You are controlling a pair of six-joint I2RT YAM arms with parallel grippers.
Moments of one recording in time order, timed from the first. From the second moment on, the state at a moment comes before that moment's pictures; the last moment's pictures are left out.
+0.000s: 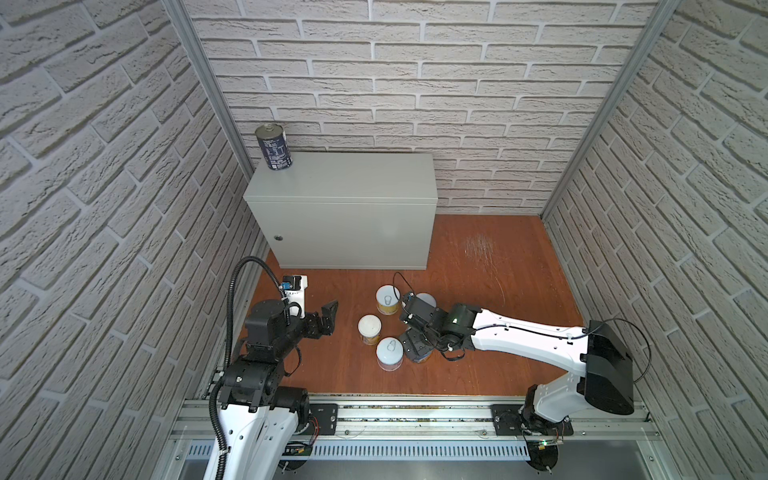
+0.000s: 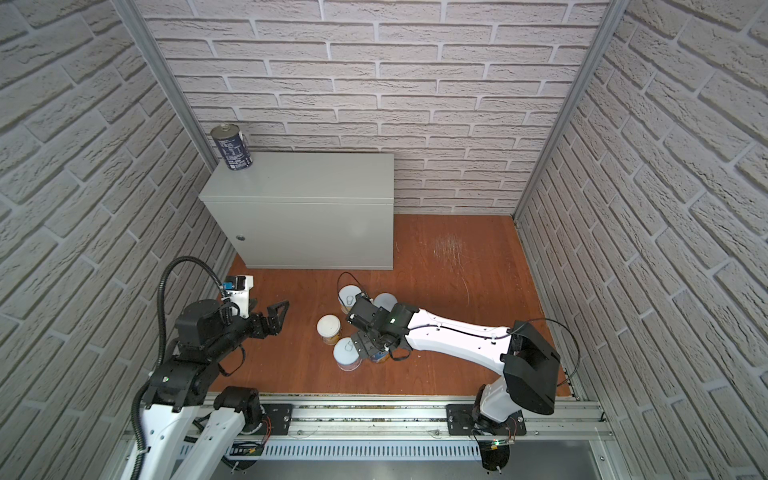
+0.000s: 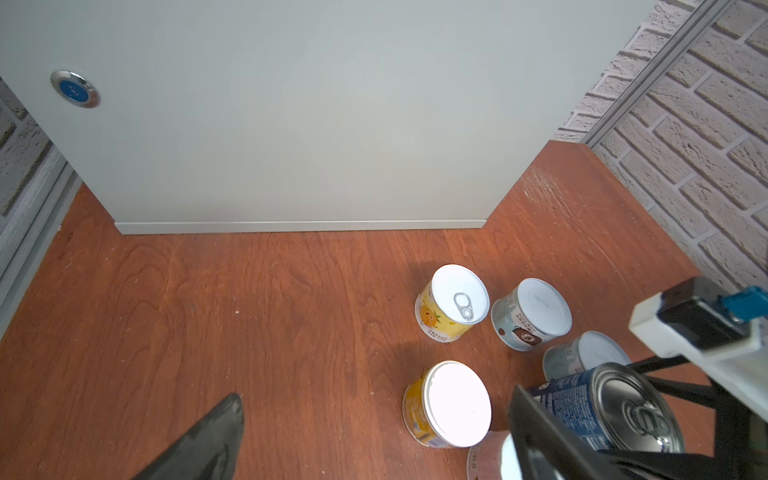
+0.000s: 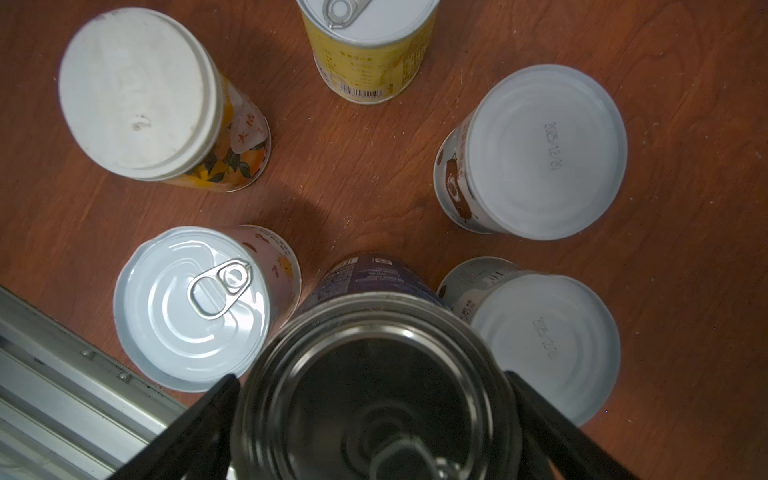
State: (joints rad) left arm -0.13 0.47 0.69 -0.71 0.22 -0.14; right arm 1.04 1.54 1.12 -0.81 0.24 0.55
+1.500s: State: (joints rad) left arm -0.13 0.49 0.69 -0.70 0.23 -0.13; right arm 1.04 1.51 1.03 -0.70 0.25 0.61
